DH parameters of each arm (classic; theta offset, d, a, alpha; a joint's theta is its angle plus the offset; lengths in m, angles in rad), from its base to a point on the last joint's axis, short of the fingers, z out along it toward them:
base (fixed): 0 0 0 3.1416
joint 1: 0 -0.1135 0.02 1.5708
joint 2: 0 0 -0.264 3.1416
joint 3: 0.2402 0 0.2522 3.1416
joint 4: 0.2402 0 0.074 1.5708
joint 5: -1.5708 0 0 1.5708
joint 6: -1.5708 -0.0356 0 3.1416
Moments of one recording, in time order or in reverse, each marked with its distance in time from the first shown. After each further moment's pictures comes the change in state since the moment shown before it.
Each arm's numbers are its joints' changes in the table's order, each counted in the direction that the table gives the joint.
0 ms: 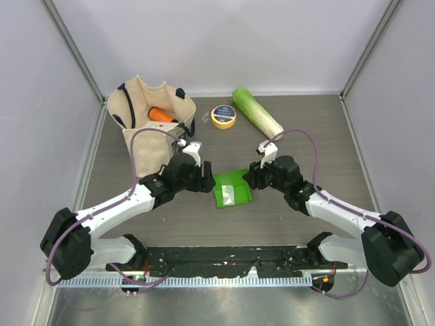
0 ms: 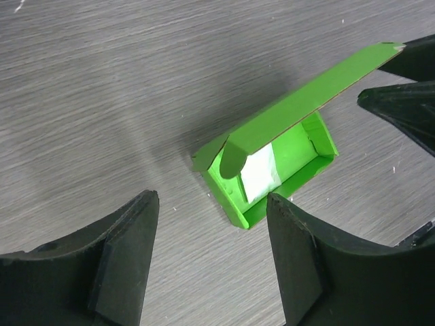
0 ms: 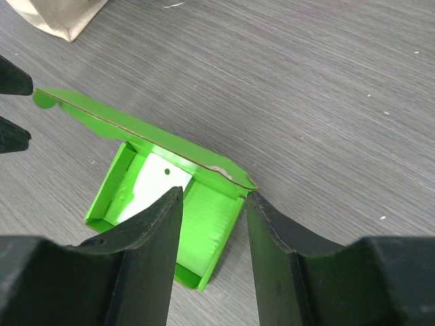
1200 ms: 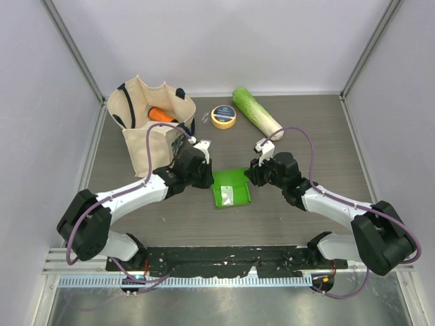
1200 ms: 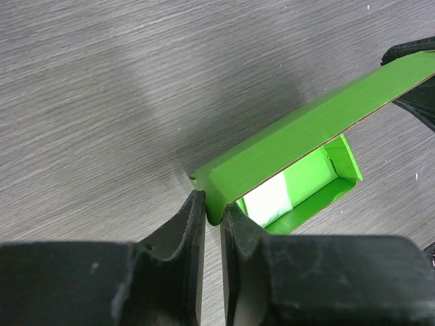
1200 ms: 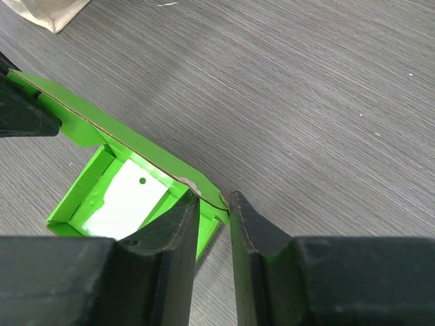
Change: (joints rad) left arm 0.000 0.215 0.098 -0.025 -0.046 -0.035; right arm 0.039 0.099 0.015 -0.080 0.060 0.106
